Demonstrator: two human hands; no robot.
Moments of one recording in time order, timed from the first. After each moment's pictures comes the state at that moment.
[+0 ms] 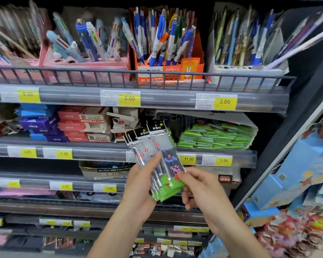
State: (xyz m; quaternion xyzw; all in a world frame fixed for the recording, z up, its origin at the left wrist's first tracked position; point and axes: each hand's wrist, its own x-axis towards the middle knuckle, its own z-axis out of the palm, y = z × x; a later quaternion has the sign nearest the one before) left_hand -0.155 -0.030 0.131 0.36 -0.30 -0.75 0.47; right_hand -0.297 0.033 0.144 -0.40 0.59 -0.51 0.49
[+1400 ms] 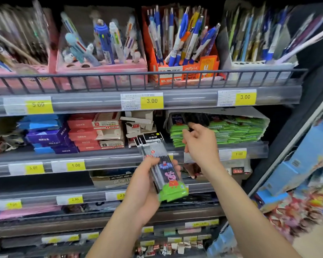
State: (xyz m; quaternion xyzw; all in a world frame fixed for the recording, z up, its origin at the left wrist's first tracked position) left_hand -0.090 -0.062 0.137 0.32 -0.24 -0.83 0.38; right_hand -0.265 -0.092 0.149 -0.43 0.69 -0.55 0.17
